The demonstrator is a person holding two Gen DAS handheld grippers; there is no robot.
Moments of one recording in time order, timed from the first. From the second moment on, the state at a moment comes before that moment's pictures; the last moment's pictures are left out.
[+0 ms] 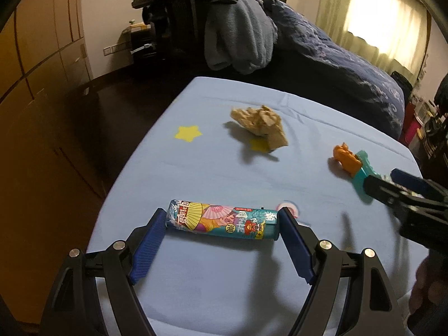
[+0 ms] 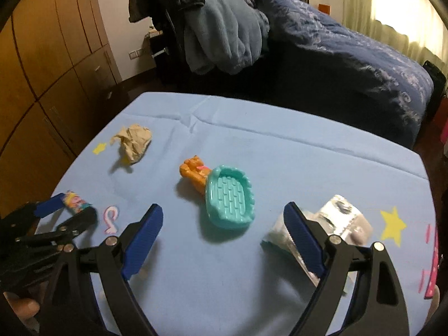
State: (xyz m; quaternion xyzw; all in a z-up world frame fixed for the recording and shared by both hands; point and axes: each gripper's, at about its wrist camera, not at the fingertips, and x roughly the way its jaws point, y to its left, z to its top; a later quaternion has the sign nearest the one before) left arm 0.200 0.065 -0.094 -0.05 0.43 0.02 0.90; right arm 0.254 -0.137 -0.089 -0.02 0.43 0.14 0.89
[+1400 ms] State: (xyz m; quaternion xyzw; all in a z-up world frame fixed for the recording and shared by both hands) left arm 0.100 0.023 -0.036 -0.06 0.37 -0.03 0.92; right arm 0.079 -0.242 -0.042 0.08 0.38 0.12 0.91
